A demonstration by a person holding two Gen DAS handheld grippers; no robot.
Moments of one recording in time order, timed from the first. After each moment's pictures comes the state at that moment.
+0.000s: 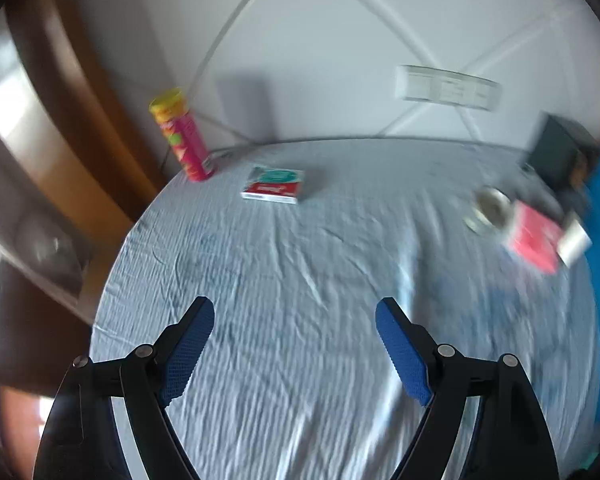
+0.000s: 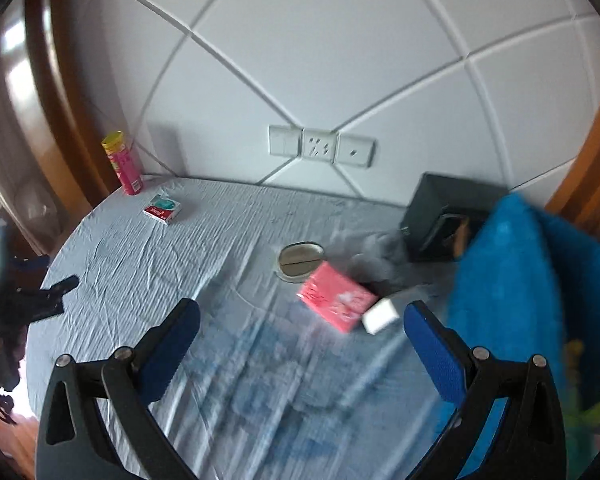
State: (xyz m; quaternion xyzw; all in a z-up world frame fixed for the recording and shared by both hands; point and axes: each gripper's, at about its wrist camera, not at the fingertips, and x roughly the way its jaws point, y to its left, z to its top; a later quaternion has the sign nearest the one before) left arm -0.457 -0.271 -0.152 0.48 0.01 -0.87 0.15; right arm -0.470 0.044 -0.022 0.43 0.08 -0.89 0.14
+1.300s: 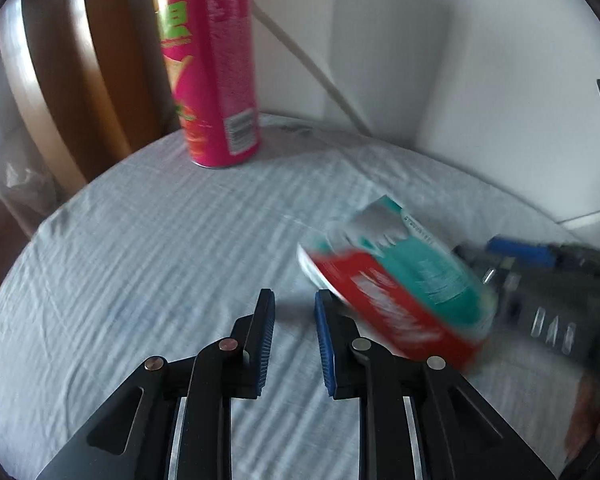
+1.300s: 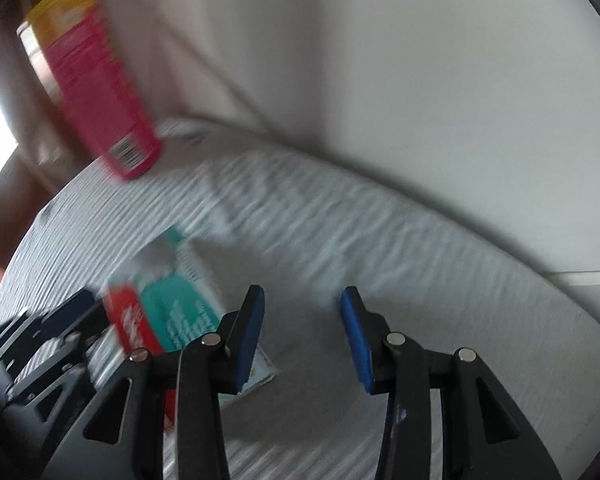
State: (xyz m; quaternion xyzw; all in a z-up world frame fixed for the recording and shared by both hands) left arm -0.652 -0.432 -0.360 0.44 0.14 -0.85 0.25; right arm -0.788 -0.385 -0.340 0.48 0.15 -0.79 0.35
